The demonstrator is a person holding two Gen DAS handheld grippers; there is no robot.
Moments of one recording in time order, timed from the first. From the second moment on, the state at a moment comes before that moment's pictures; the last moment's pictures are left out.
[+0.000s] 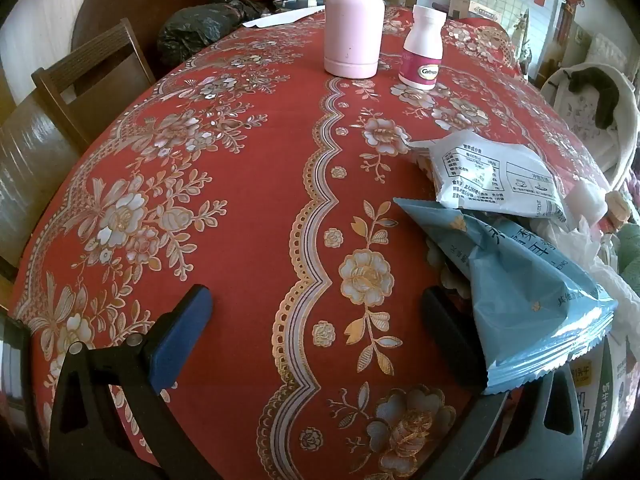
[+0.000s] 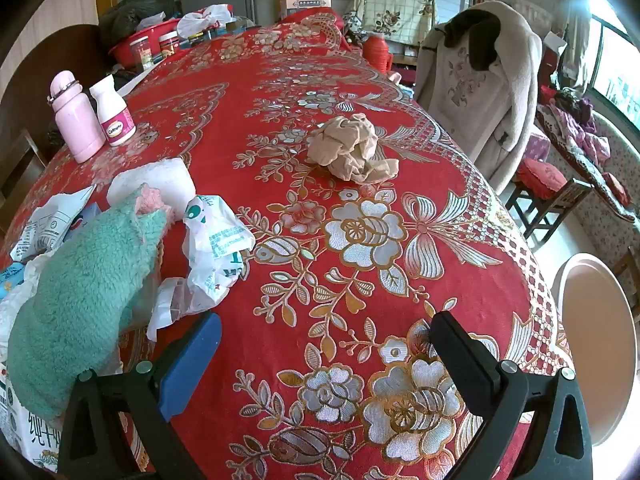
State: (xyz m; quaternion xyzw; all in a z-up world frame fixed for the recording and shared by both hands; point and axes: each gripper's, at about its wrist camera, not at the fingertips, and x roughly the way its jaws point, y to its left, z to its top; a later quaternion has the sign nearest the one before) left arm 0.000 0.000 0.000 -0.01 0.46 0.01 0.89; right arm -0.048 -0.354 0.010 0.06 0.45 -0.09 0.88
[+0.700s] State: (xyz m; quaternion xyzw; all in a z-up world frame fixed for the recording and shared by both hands) left arm -0.071 0.014 0.114 -0.01 0.38 0.01 0.92; right arm -0.087 -0.360 0.053 0.06 0.46 -0.07 0.88
